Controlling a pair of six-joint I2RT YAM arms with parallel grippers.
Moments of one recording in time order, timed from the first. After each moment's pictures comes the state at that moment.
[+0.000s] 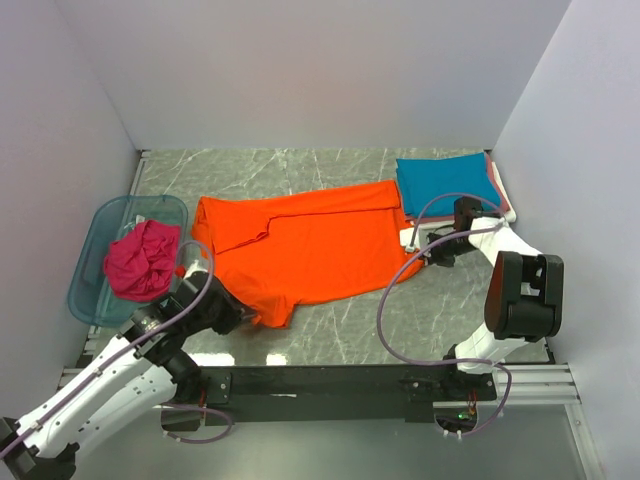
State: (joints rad) left arm -0.72 0.55 0.56 -0.81 -0.06 -1.33; right arm -0.11 1.60 0.97 -0.78 -0.53 -1.70
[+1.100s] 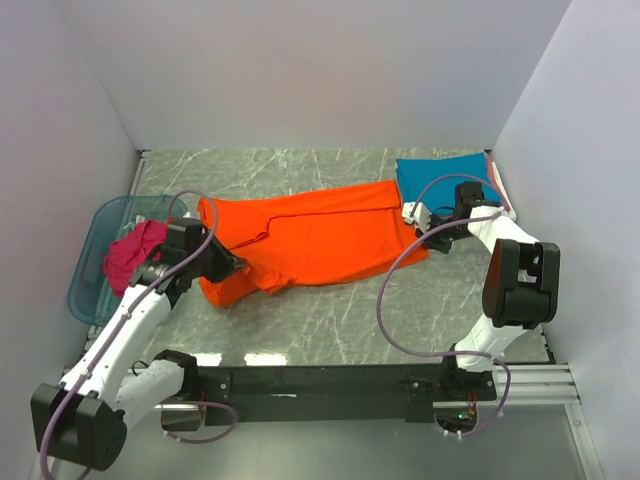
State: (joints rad) left arm -0.26 0.92 0.74 -0.58 0.16 -0.97; right arm -0.11 1.69 1.10 -0.69 -0.57 -1.37
